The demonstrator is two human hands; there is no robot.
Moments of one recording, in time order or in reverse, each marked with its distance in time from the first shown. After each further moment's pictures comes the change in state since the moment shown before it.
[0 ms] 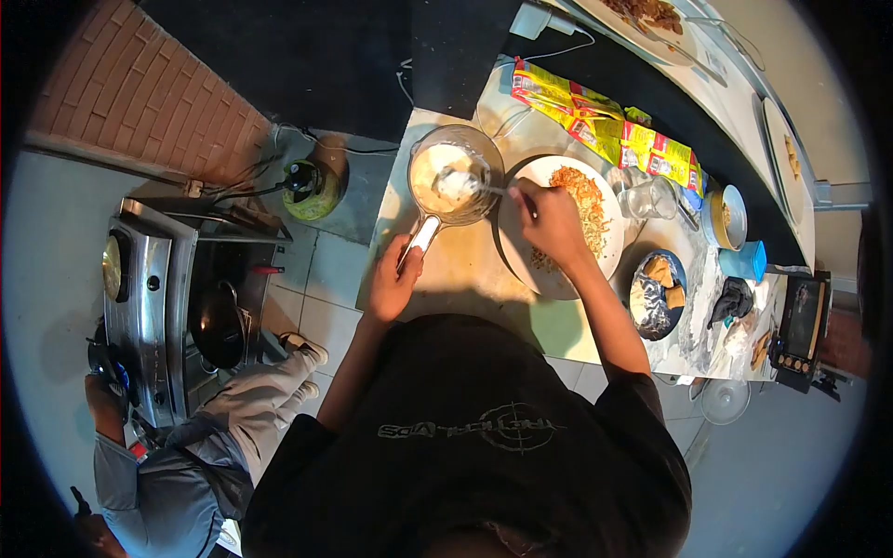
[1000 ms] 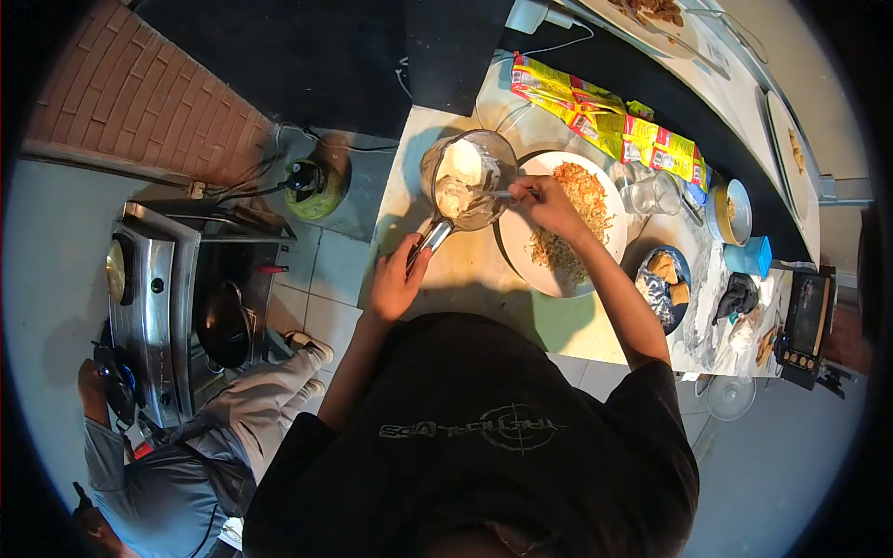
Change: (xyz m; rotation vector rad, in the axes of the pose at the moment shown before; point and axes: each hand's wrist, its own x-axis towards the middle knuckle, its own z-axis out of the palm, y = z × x) left_hand 0.001 -0.004 0.001 0.411 0.009 0.171; right_hand 0.006 0.066 0.042 0.545 -0.260 0.271
